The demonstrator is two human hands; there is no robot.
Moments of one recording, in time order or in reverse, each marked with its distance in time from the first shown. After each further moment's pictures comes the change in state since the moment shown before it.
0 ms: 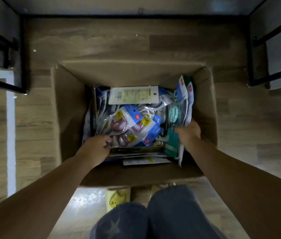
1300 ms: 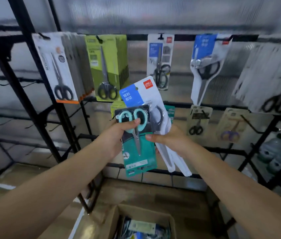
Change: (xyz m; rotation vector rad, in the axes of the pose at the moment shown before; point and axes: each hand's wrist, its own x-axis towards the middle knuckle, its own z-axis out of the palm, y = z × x) left_hand -0.608 0.326 -0.417 -1.320 0.299 0.808; right_hand -0.570 -0.388 -0.397 0.205 -0.612 -1.228
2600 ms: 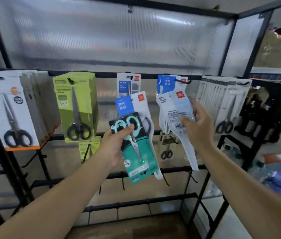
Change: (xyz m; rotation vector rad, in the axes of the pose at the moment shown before) left_hand 0.083 0.035 0.027 -0.128 -0.120 0.041; right_hand 0.000 -0.085 -0.072 -0.448 0.955 -0.402
